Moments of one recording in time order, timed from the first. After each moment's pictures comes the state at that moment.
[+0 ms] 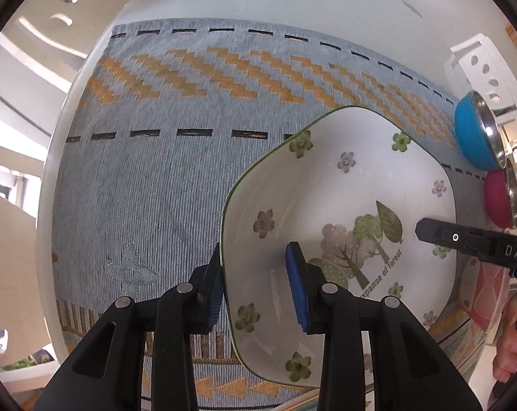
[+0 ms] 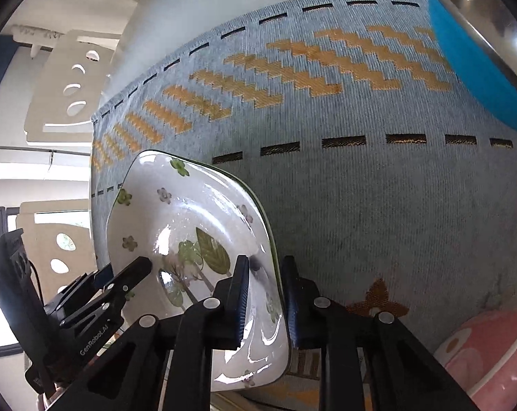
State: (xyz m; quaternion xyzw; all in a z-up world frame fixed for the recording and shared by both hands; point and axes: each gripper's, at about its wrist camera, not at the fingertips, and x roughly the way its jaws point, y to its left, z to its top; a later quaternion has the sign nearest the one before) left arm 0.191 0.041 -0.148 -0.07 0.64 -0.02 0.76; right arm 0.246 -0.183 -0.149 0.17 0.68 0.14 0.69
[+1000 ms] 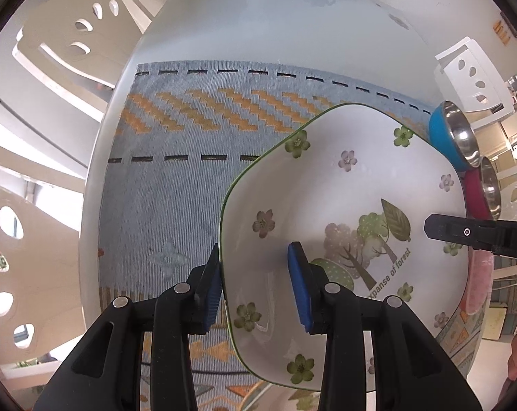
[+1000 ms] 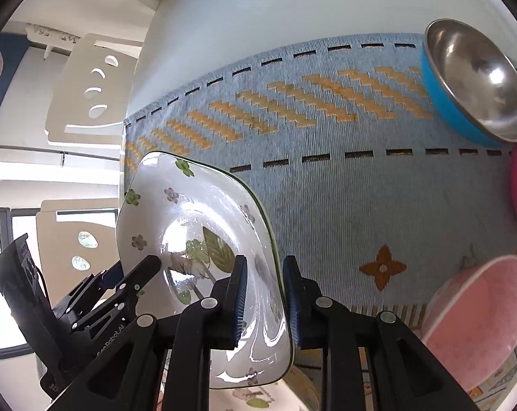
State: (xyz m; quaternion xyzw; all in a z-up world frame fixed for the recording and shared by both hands) left arm 0.172 0.047 -0.085 -0.05 0.62 -0.02 0.79; right arm 0.231 -0.165 -0.076 0.17 0.68 0.13 0.70
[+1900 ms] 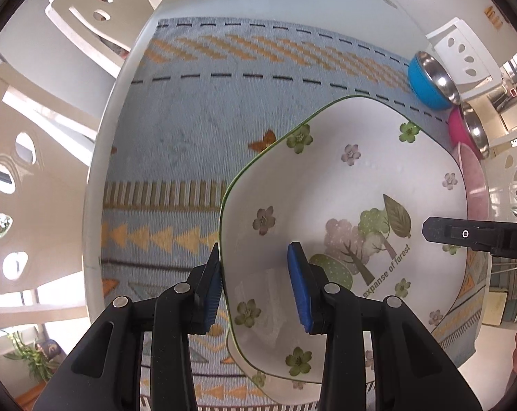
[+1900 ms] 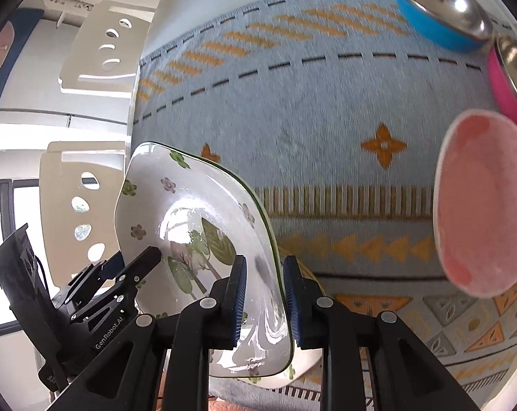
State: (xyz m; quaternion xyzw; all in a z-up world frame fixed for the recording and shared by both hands) left arm 0.066 0.041 -0.079 -0.05 0.64 -0.02 0.77; right arm 0.134 -0.156 -0.079 0.16 0.71 0.15 0.67
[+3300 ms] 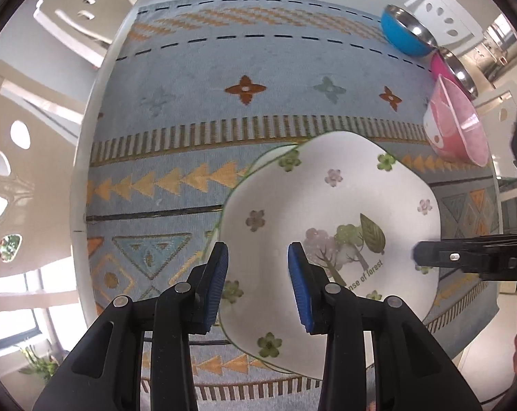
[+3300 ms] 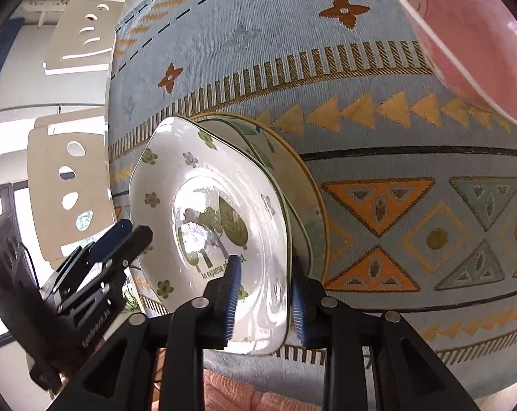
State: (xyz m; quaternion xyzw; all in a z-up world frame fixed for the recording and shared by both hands) left arm 0.018 0.025 -0.098 -0.01 0.64 -0.04 0.76; right arm 0.050 -0.169 -0.127 0.20 0.74 0.14 0.63
